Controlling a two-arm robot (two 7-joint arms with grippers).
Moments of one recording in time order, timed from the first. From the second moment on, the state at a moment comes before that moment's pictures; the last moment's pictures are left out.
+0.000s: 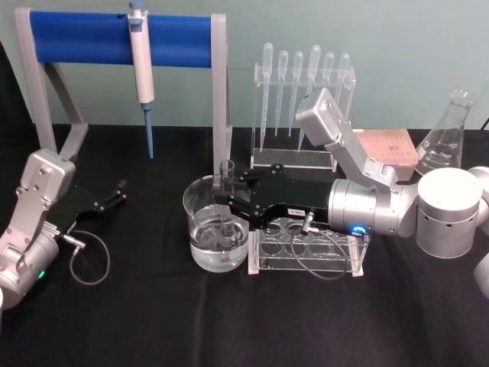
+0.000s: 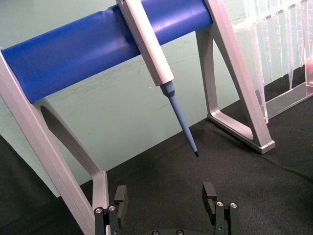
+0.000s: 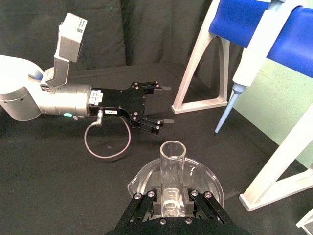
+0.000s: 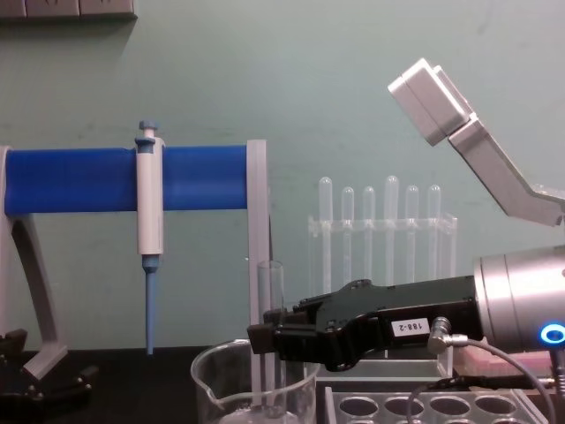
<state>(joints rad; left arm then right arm) -0.20 0.60 0.45 -1.41 -0.25 -0.12 0.03 0.59 0.47 -0.72 -1.41 0.47 0.16 0.67</state>
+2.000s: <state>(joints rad) -0.20 0.60 0.45 -1.41 -0.25 -0.12 0.03 0.57 0.74 -0.52 -1.73 0.71 0.27 0.64</state>
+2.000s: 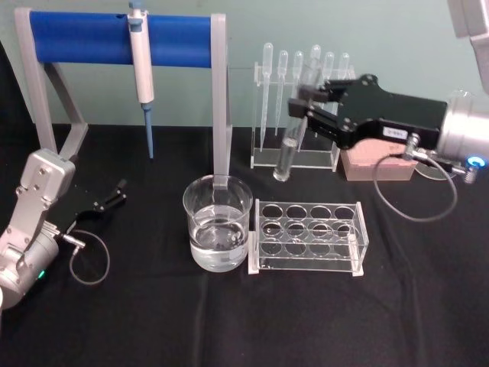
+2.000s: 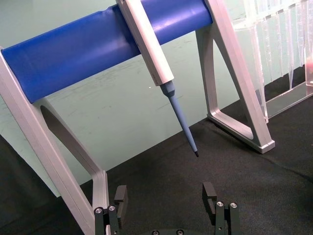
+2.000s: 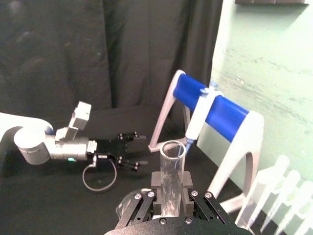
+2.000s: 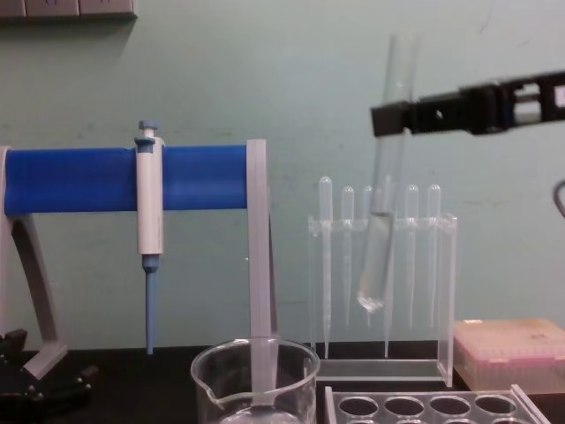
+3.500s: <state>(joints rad) -0.20 0.60 0.45 -1.41 -0.25 -0.12 0.03 0.44 0.77 -0.54 -1.68 0.65 0.19 0.63</state>
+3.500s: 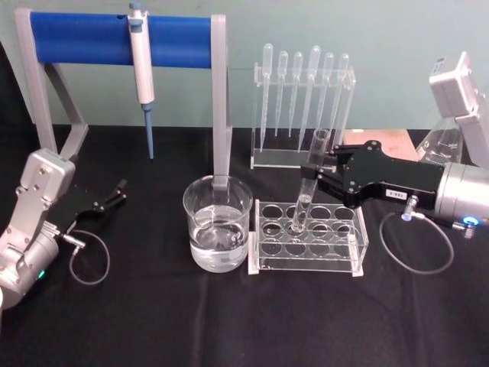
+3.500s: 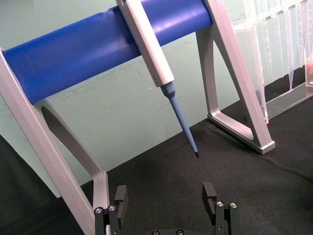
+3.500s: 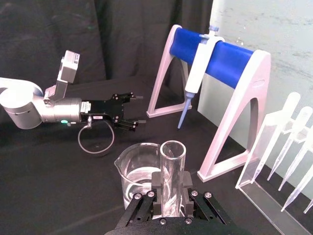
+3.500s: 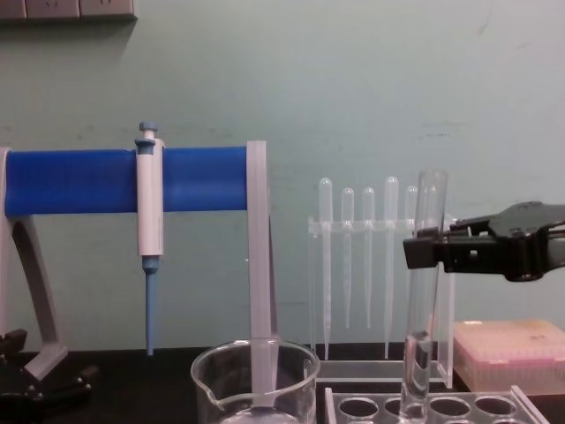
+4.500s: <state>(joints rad) -0.20 0.60 0.45 -1.41 -0.25 -0.12 0.03 0.43 0.73 -0.55 -1.63 0.59 0.18 0.65</state>
